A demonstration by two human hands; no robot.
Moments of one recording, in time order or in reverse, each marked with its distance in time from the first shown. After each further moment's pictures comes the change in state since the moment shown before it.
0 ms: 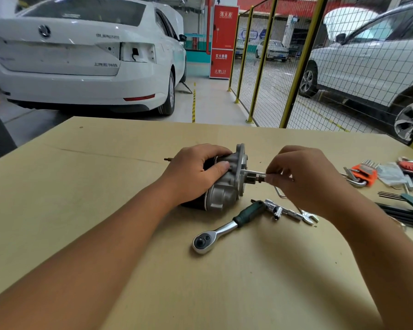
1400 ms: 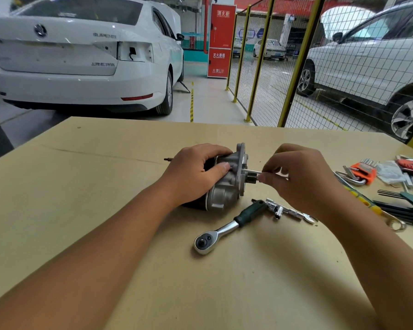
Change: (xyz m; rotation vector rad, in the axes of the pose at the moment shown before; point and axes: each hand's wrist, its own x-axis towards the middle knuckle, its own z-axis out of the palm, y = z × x) left_hand 0.000 0.001 -0.001 0.013 -0.008 0.002; right_hand 0.000 -0.002 0.012 0.064 0.112 0.000
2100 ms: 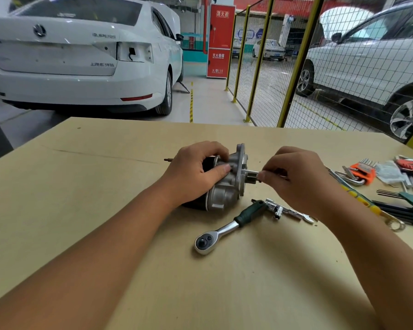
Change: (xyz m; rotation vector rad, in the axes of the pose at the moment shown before) left_hand -0.001 -0.003 0.001 -0.113 0.052 0.074; right_hand 0.001 0.003 0.002 0.051 -0.020 0.014
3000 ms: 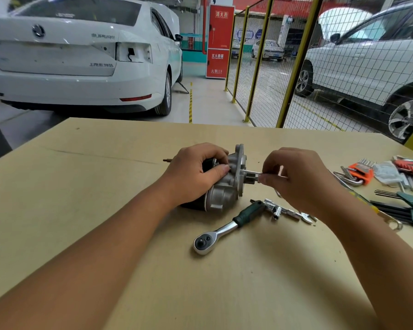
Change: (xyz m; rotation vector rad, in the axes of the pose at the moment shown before) left_hand 0.001 0.005 -0.001 -0.022 -0.015 -0.022; right_hand 0.000 -0.001 -0.007 -0.011 -0.035 0.004
